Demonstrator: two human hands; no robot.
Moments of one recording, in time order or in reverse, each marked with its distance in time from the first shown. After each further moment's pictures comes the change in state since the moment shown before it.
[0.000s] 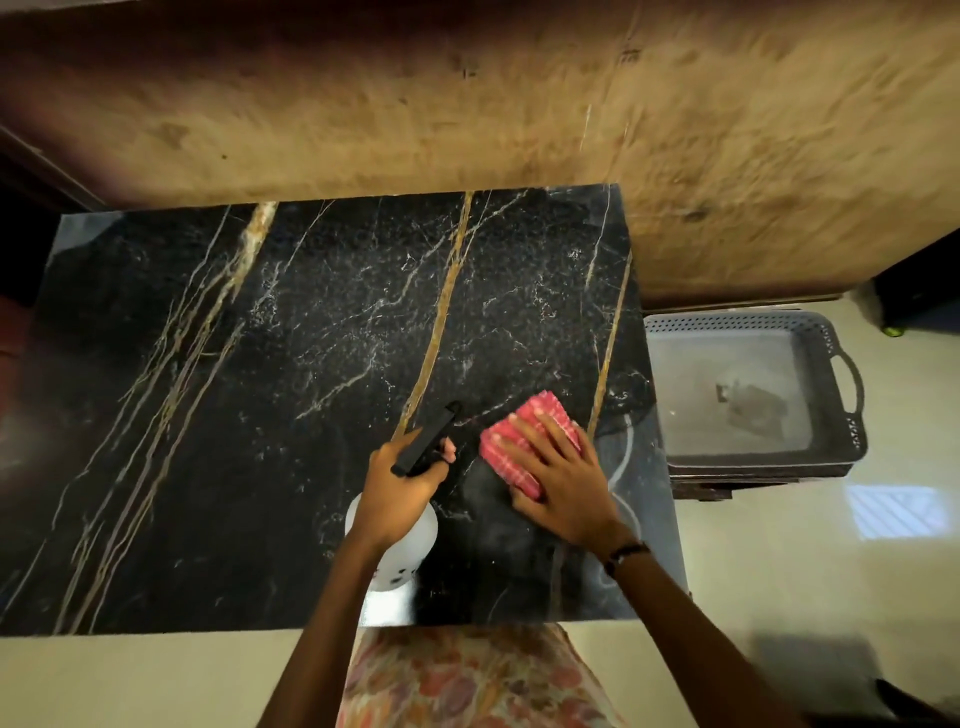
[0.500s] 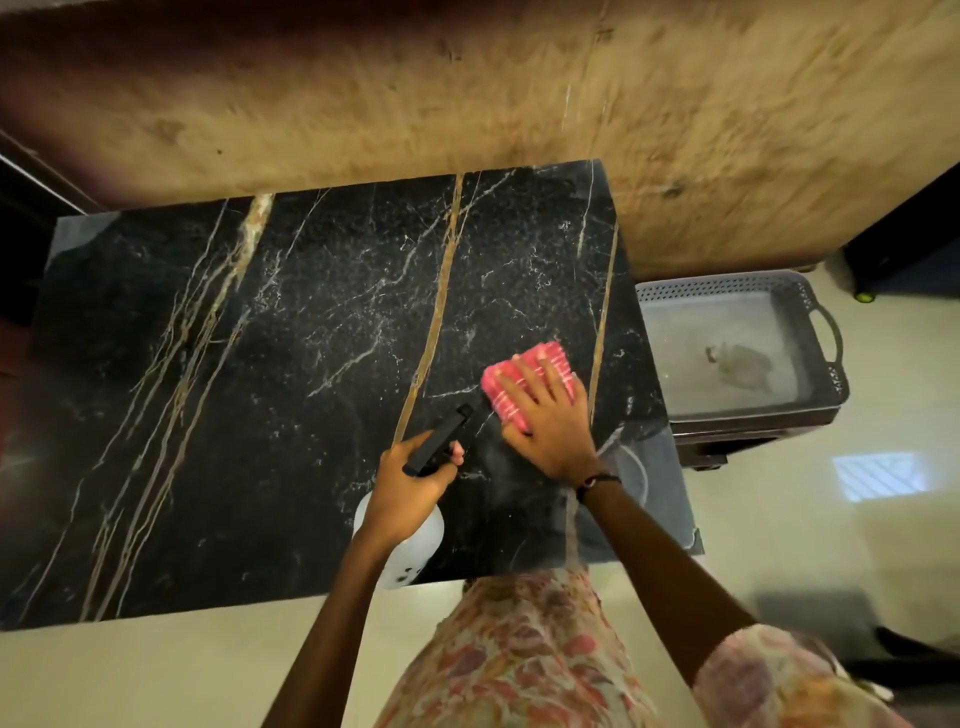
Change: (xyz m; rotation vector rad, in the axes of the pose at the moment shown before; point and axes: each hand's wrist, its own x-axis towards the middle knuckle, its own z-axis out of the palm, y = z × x) left_hand -0.039 -0.021 -0.013 0.026 -0.077 -0.014; right_hand 0.025 -0.030 -0.004 0.048 0.041 0.211
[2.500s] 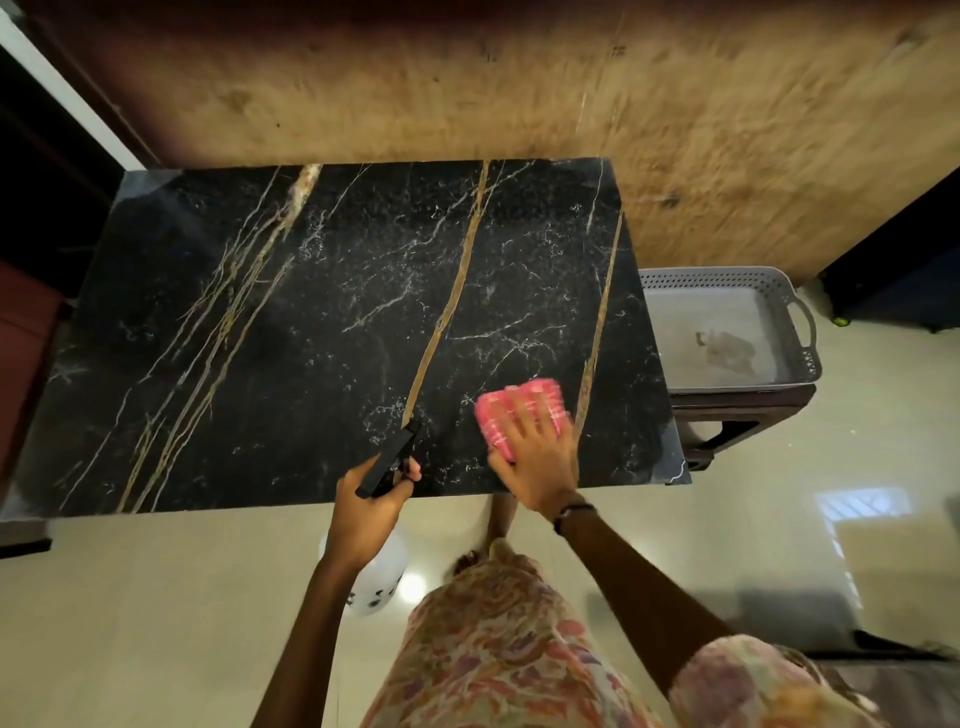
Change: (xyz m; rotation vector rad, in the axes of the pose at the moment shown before) left_hand -0.114 -0.086 -0.037 -0.071 0.204 -0.004; right_hand -0.115 -0.078 0.023 0.013 -0.040 0.052
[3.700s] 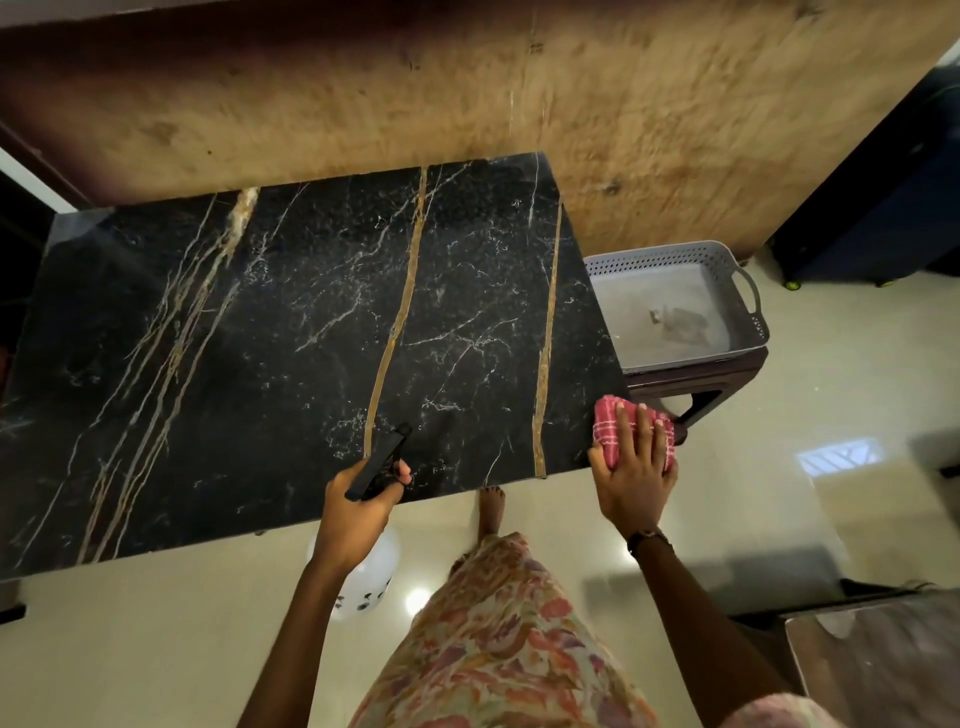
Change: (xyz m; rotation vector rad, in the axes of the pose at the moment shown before) left_hand 0.002 0.005 0.024 0.030 -0.116 0.046; right_hand -0.087 0.115 -0.006 0.066 0.291 0.622
